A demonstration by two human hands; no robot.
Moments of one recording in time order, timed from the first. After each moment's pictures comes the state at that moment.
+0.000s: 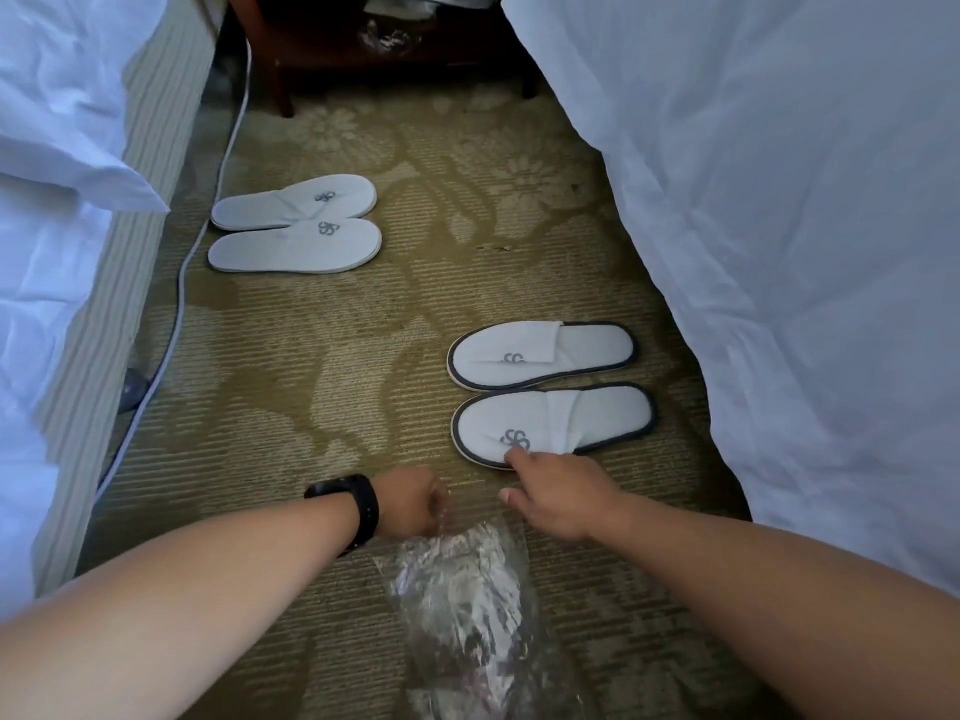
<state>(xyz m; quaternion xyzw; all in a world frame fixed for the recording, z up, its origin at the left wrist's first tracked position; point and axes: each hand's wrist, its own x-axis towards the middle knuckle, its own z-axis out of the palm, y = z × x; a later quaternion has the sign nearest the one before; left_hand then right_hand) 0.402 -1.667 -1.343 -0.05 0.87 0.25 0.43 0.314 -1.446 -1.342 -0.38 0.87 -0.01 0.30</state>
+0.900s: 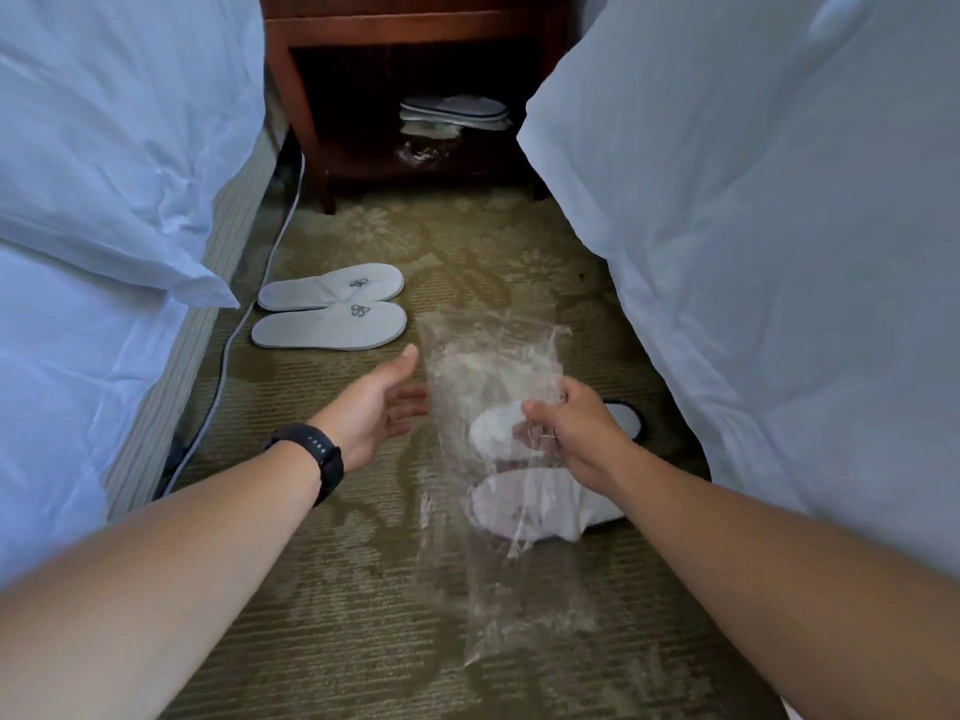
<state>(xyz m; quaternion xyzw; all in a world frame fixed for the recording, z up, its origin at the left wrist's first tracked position) 0.325 -1.745 -1.247 -0.29 0.61 0.73 0.08 0.220 -1.503 -1.265 0.03 0.70 -0.63 0.34</state>
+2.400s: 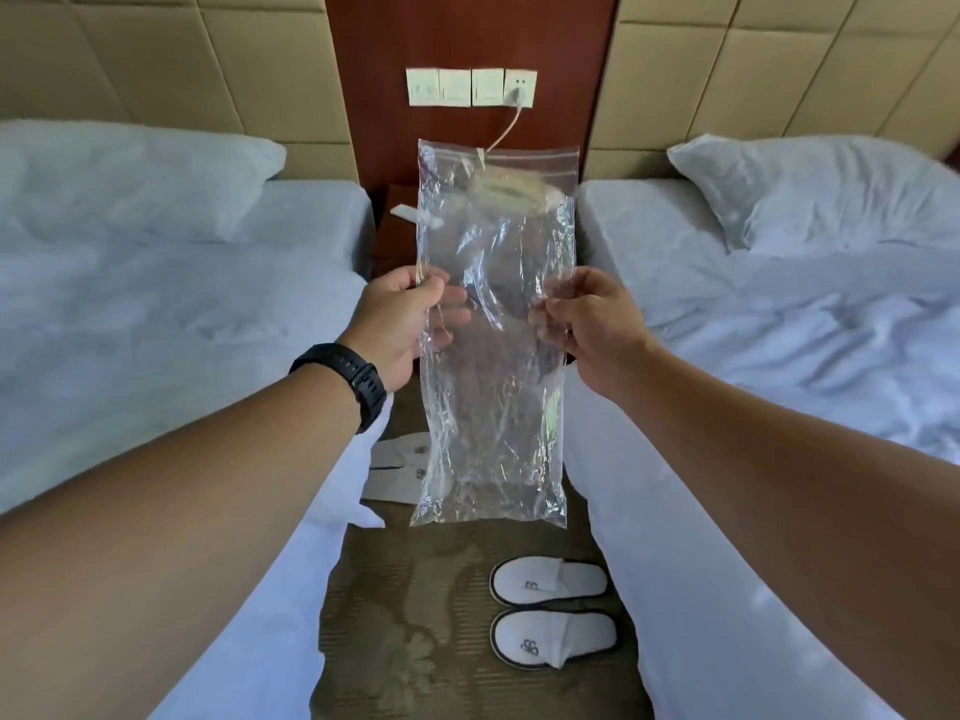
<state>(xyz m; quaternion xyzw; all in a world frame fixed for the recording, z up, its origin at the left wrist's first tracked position) 0.272 -1.796 -0.656 -0.25 0.62 0.73 -0.16 0.164 -1.616 -0.657 -0.08 0.67 -0.71 0.20</state>
